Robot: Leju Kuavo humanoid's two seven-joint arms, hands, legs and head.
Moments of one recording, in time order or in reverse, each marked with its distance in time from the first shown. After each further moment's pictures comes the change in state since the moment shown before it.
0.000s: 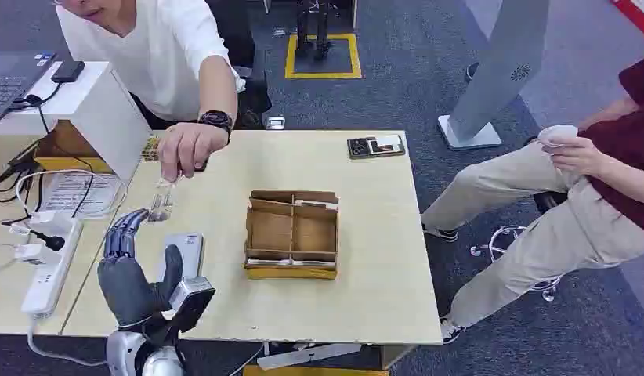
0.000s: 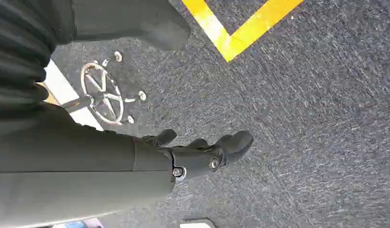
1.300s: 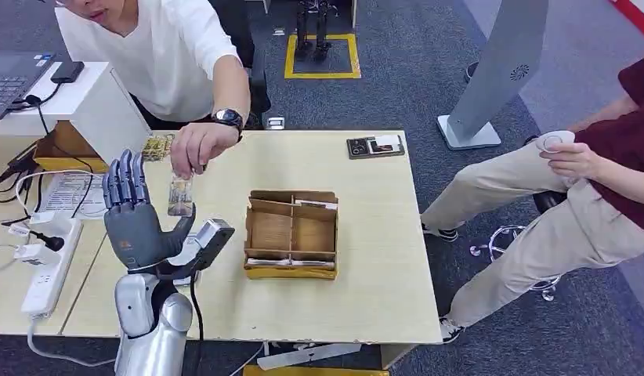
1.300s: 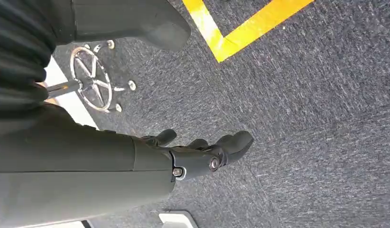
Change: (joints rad) left arm -0.272 0.003 0.094 0.179 -0.380 0.000 0.183; right arm -0.017 -0.018 0.077 0.029 0.034 0.015 0.013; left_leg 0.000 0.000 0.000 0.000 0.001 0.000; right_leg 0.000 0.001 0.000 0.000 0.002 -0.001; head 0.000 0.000
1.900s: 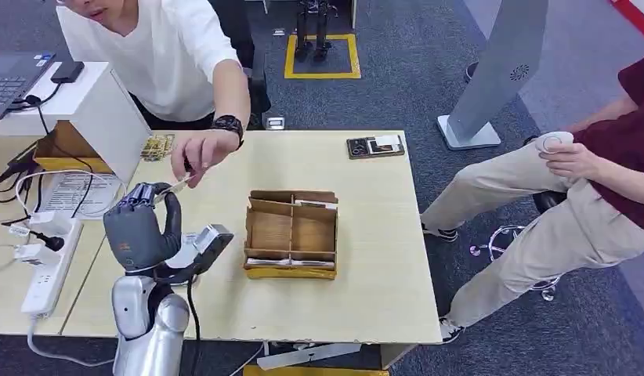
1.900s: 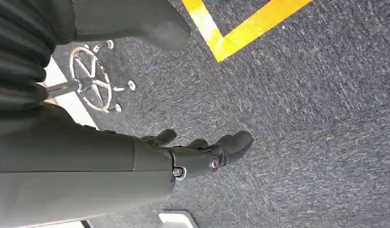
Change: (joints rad) left arm 0.003 -0.003 0.025 -0.001 0.060 0.001 -0.093; right arm 0.000 -0.001 0.001 0.000 -0.002 -0.004 -0.002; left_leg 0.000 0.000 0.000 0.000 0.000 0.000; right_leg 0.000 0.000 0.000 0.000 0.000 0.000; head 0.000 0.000
